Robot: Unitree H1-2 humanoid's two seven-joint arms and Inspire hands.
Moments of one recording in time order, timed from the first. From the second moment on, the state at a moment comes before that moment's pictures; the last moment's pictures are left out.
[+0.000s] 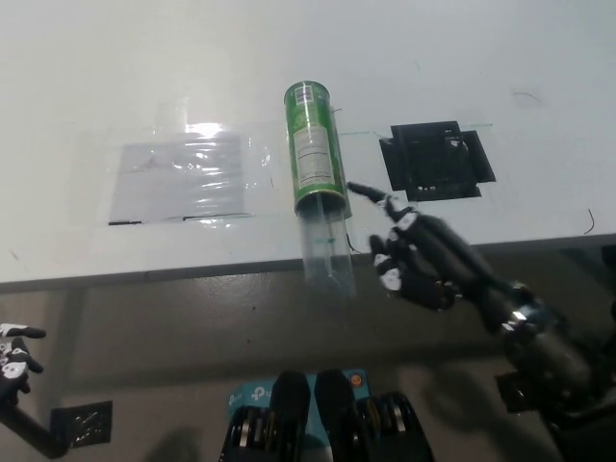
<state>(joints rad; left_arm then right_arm) 0.06 0.48 0.22 -0.17 -0.10 0.31 -0.19 -0.40 -0.26 0.26 -0.08 -0.31 -0.04 0.29</state>
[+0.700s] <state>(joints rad) 0.06 0.48 0.22 -0.16 -0.10 0.30 -0.19 -0.15 -0.26 -0.11 -0.25 -0.18 0.13 0.26</state>
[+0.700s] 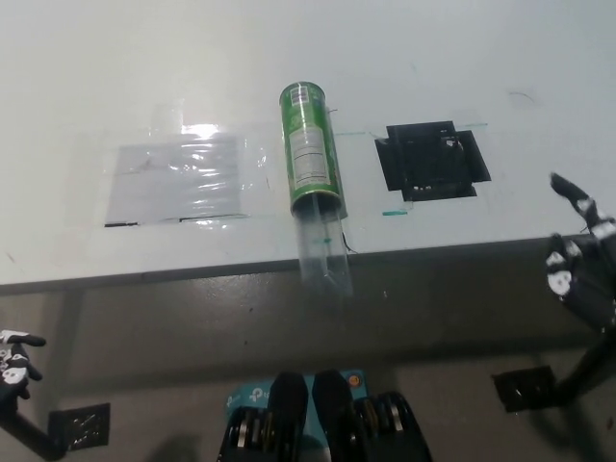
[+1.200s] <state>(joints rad) 0.06 0.46 0.22 -0.16 -0.10 0.30 -0.19 -0.09 -0.05 -0.25 -0.08 -0.09 0.12 0.11</state>
